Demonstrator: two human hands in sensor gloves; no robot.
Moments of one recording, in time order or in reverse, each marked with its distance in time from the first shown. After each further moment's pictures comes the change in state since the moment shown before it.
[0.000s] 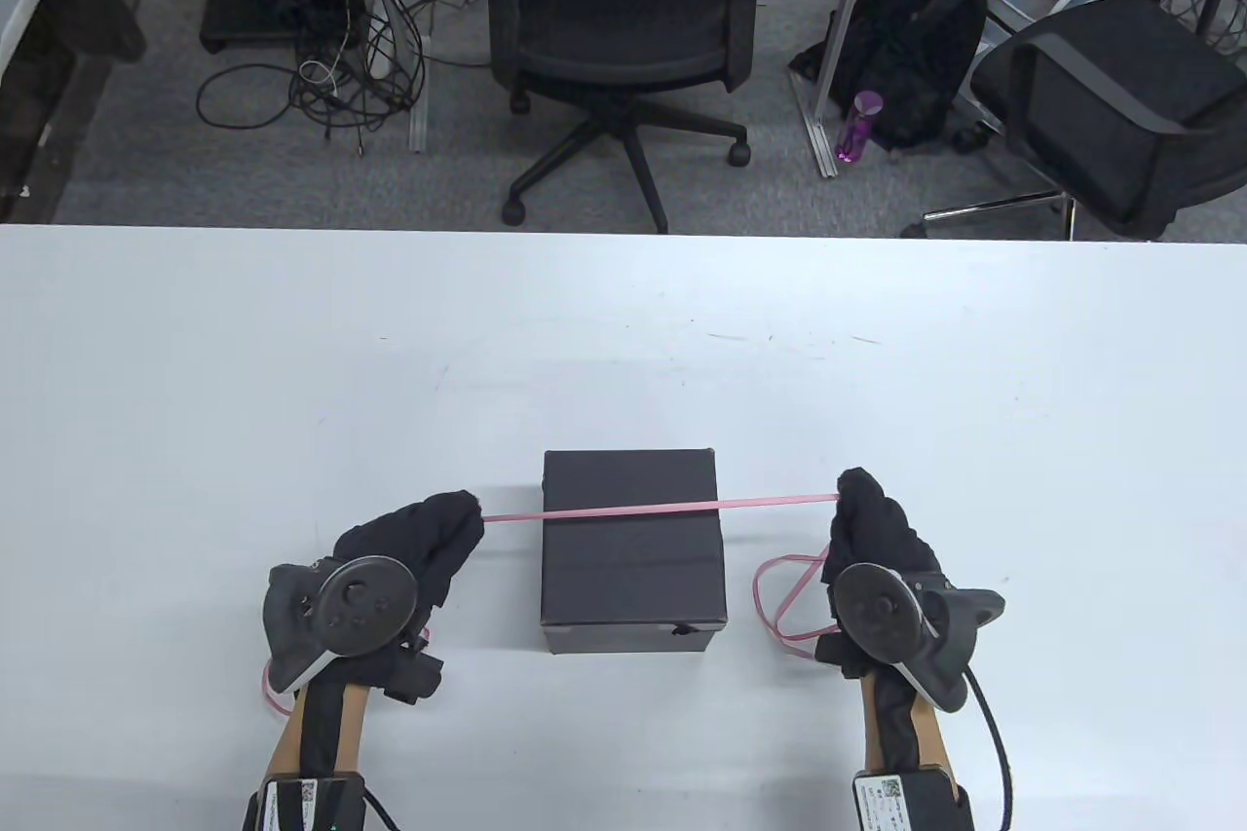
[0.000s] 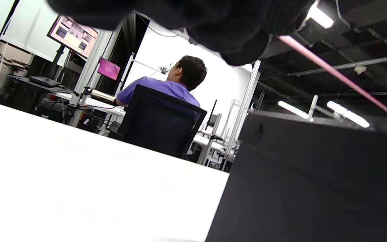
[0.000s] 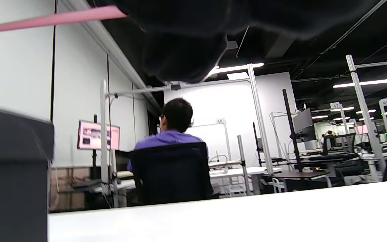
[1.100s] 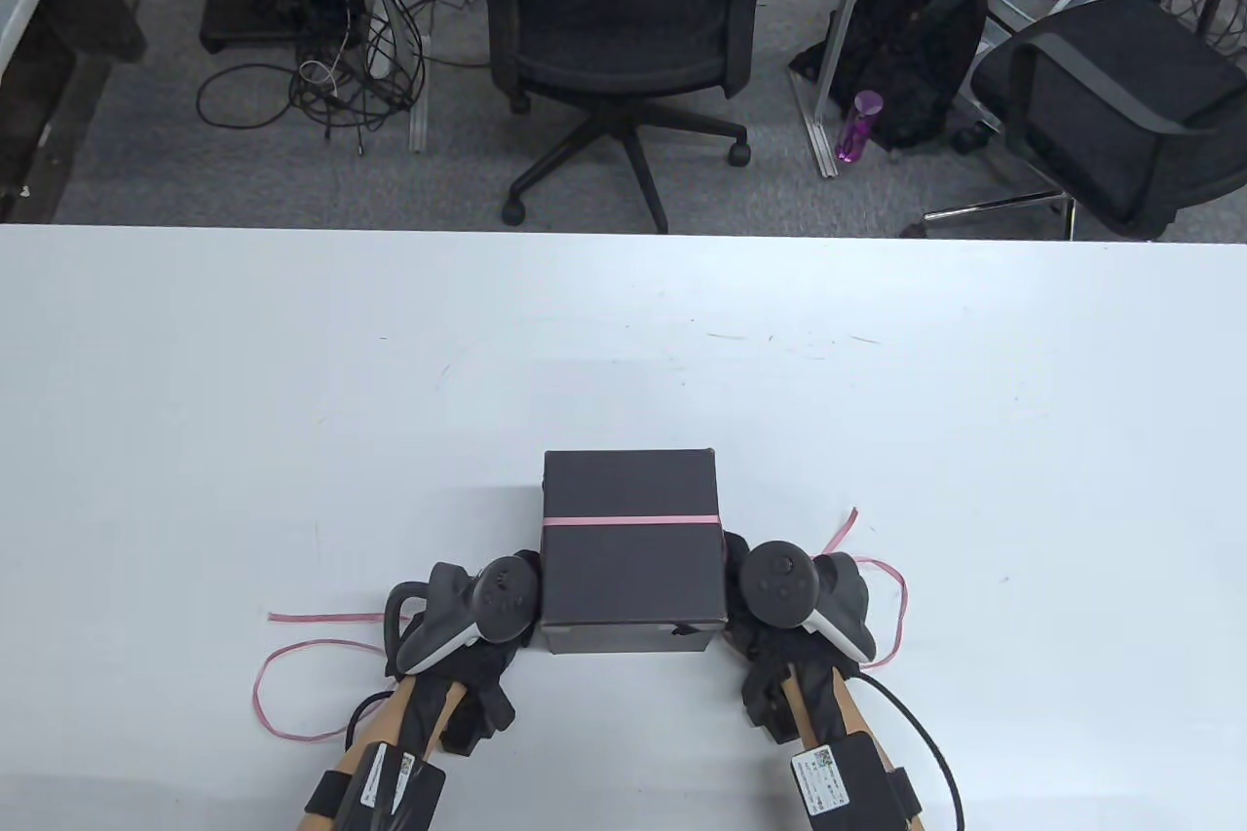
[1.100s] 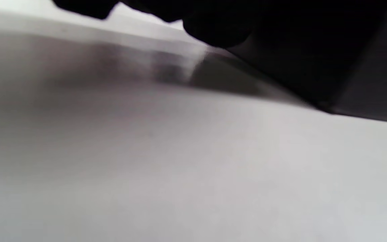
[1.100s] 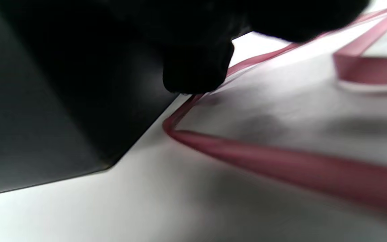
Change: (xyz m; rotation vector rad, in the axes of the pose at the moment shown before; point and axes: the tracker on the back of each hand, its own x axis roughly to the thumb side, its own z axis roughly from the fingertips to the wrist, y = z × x) left_hand 0.018 -0.129 0.005 -0.493 0.066 -0.075; right_hand 0.040 0.110 0.026 0.647 -0.115 -0.318
